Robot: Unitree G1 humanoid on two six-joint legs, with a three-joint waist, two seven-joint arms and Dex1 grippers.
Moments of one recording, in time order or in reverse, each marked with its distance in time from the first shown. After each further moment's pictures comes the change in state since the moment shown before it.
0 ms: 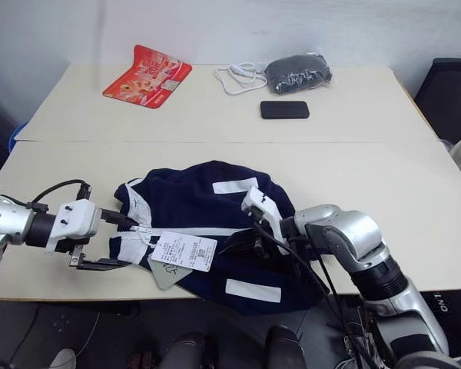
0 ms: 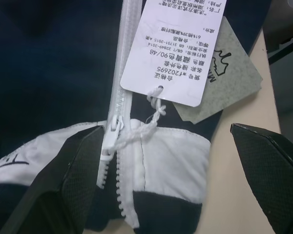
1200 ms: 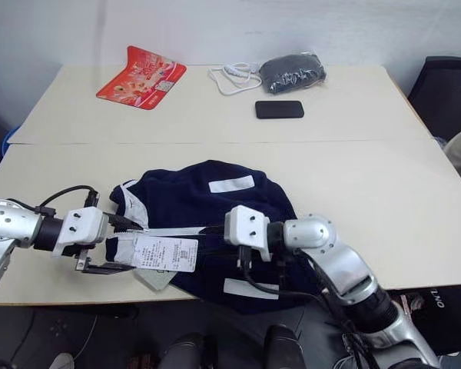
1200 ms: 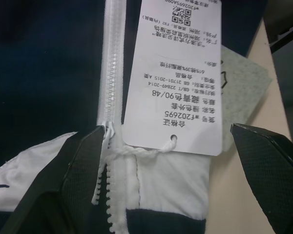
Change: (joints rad) left arm 0.028 -0.011 -0.006 0.000 0.031 -0.037 -0.008; right arm 0.195 -0.017 0.111 -0.198 -0.424 -0.785 0.016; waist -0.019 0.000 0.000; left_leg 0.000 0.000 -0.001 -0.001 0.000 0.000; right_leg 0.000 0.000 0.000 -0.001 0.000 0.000
